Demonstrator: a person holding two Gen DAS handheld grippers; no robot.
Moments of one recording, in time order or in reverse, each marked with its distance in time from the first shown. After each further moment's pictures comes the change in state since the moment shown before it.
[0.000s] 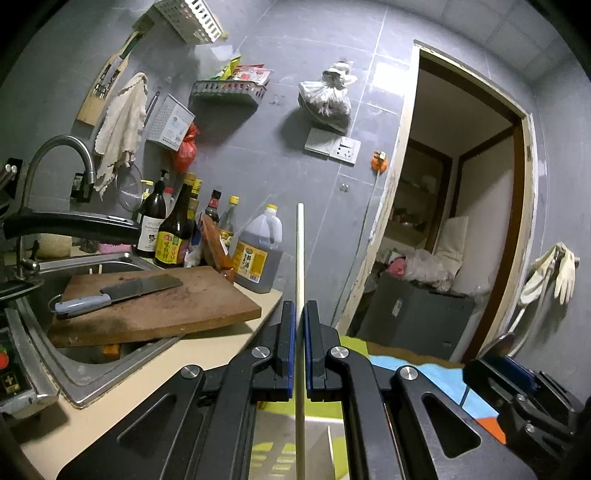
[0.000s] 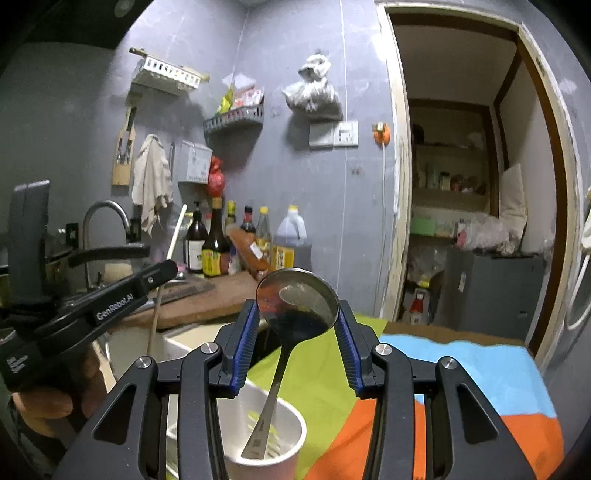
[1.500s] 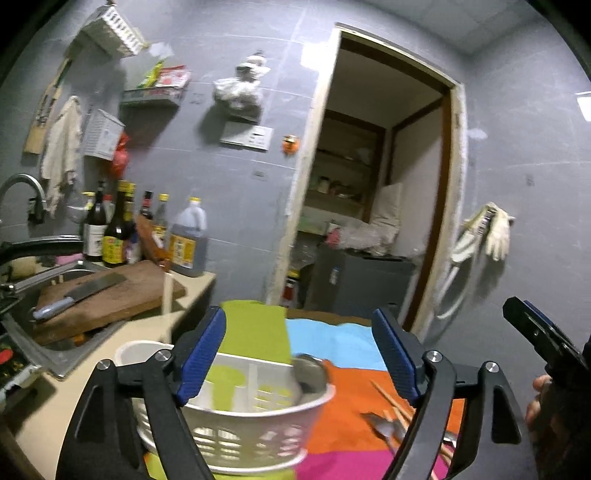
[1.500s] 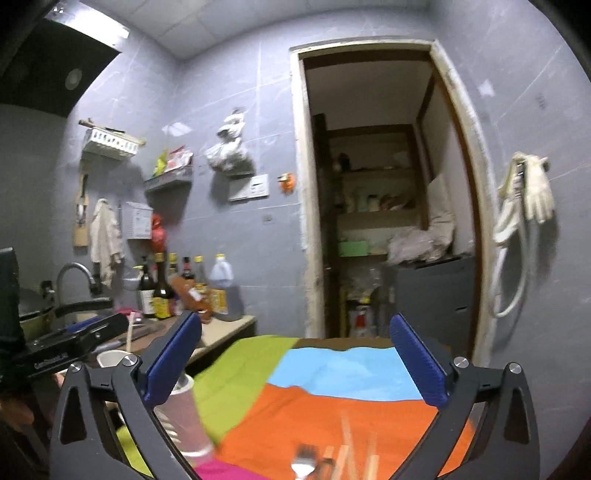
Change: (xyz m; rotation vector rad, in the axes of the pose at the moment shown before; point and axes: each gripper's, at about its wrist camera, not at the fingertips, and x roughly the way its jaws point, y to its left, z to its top) left arm -0.075 -0.096 0.000 0.117 0.099 -0.232; right arm -0.157 -0.093 0.013 0.120 -0.152 -0.228
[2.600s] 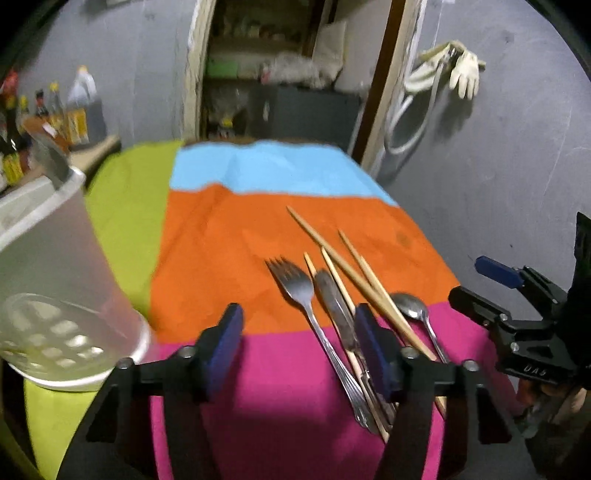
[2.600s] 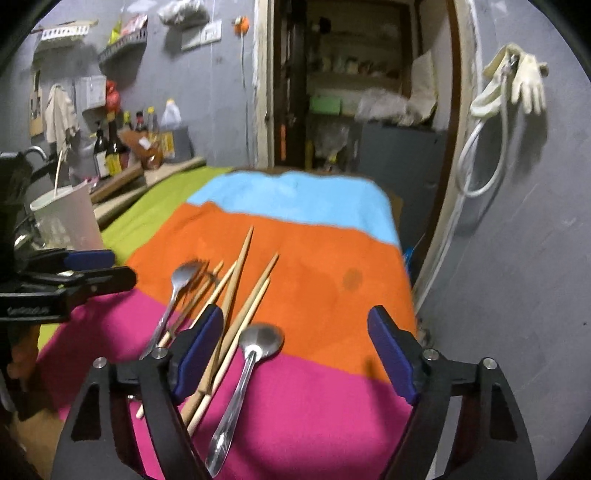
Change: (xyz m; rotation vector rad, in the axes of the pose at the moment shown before) left arm 0.119 -0.092 -0.119 0.121 0.675 -0.190; right arm 0.013 -0.100 -0.107 -0.038 0.614 -0.072
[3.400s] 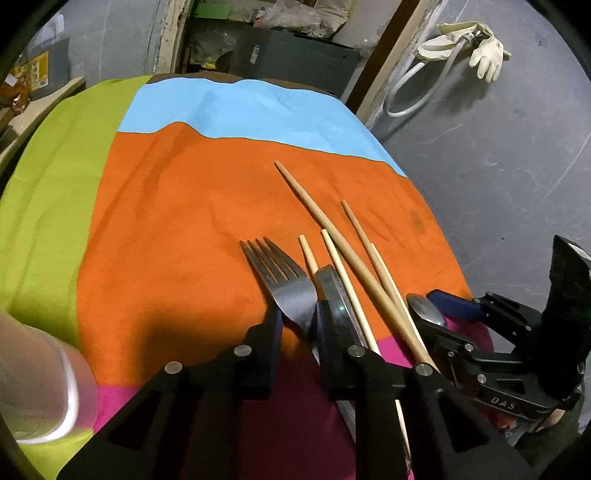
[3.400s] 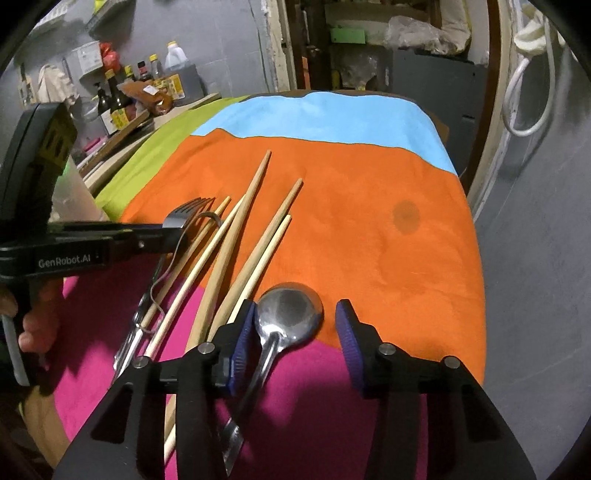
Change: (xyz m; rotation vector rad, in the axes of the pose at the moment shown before) left arm 0.065 0.025 0.024 -0.076 0.189 -0.133; right arm 0.057 -0.007 -0.004 0.044 0.267 0.140
